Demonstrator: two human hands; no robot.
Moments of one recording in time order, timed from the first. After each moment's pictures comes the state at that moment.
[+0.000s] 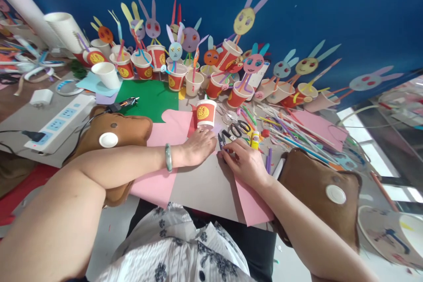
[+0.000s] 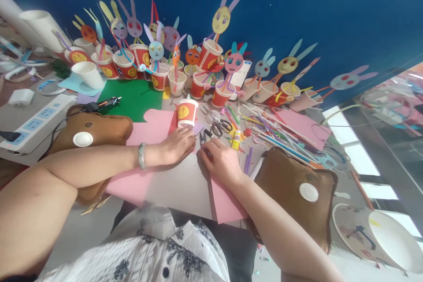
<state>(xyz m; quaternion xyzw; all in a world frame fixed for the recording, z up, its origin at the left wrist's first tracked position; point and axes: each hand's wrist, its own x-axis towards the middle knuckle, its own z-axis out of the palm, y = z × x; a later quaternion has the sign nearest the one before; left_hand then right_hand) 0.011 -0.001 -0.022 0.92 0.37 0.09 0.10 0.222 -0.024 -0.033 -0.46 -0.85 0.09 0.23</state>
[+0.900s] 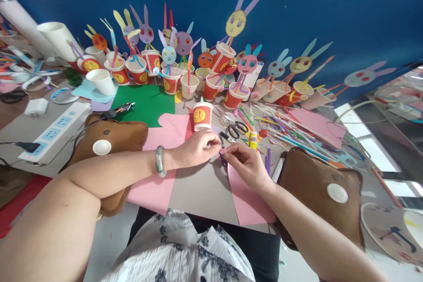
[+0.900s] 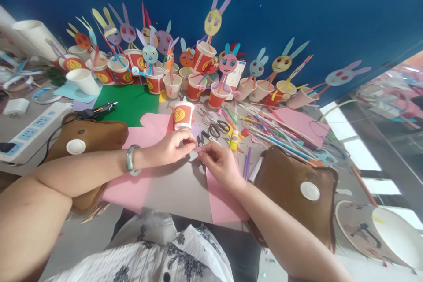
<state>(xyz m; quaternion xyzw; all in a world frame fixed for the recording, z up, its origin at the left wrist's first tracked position) 0.011 -0.001 -0.011 0.78 0.36 0.34 0.39 0.215 -0.033 -0.027 -0.50 -0.64 0.47 0.34</state>
